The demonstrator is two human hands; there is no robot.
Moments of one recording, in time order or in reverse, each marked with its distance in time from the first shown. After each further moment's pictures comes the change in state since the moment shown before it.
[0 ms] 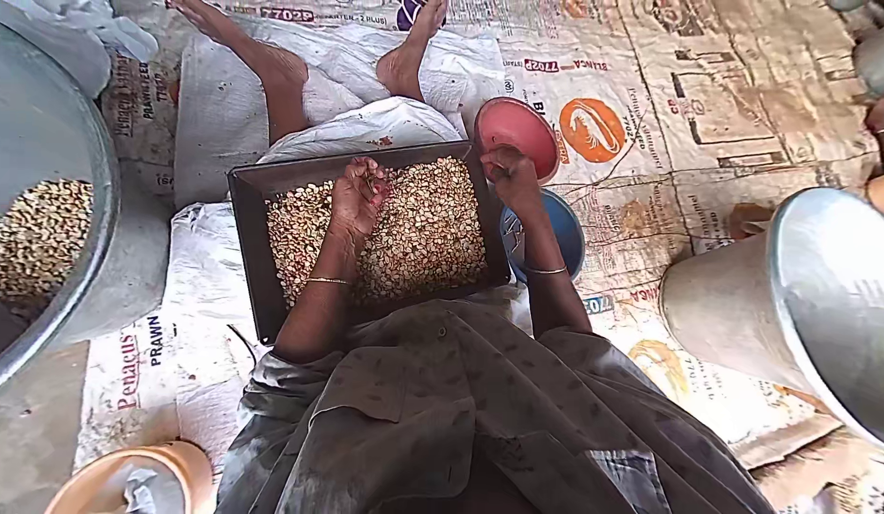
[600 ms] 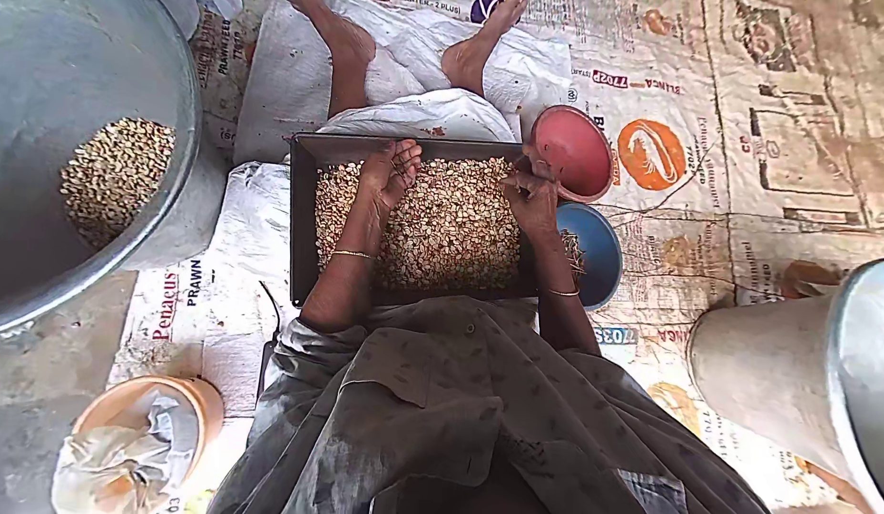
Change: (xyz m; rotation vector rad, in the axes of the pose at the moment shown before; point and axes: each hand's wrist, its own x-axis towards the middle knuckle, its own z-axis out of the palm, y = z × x) left_hand 0.003 0.029 -0.016 -0.064 0.289 -0.119; right_hand -0.008 -0.015 0.052 -0.065 0.021 -0.085
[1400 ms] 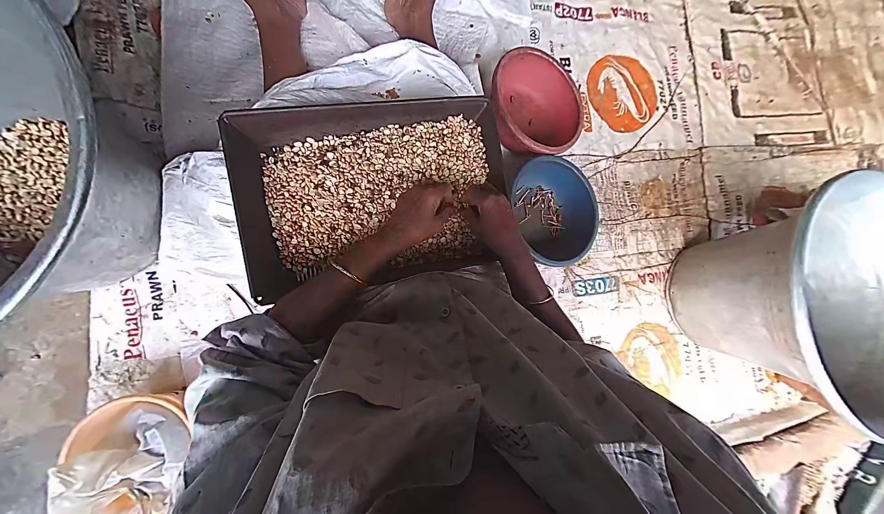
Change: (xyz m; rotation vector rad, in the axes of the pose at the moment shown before) left_hand -0.060 -0.095 0.028 1.526 -0.710 0.508; right_hand -0.084 -0.034 -0.003 -0.069 -0.292 0.154
